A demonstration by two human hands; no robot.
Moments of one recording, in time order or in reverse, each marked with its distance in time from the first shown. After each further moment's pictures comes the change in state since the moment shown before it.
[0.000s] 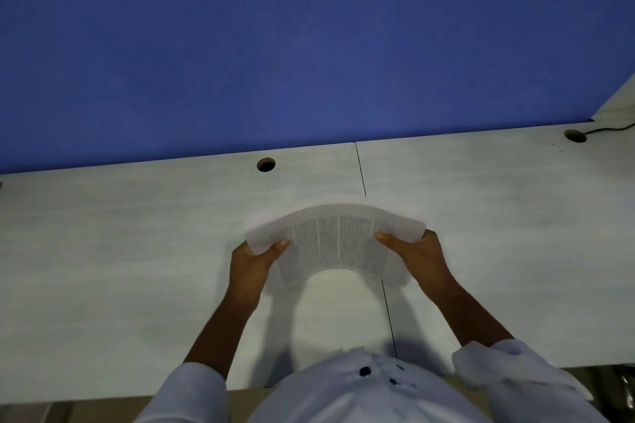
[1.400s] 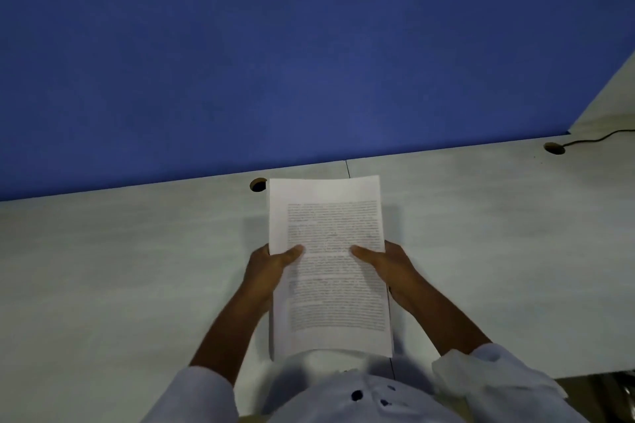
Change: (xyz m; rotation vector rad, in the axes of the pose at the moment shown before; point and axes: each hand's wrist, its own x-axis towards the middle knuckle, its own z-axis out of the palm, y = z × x) left_hand 0.000 0.028 0.032 -0.049 -0.259 -0.184; right_hand -0.002 -0.009 0.029 0.137 -0.245 0.143
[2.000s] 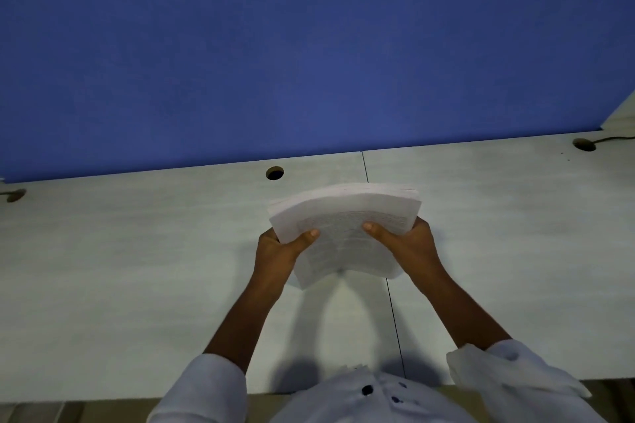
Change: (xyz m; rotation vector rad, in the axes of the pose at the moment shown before) left_hand -0.015 0.006 0.004 0.061 0.157 0.243; right_hand -0.011 -0.025 0.005 -0.141 0.184 -0.298
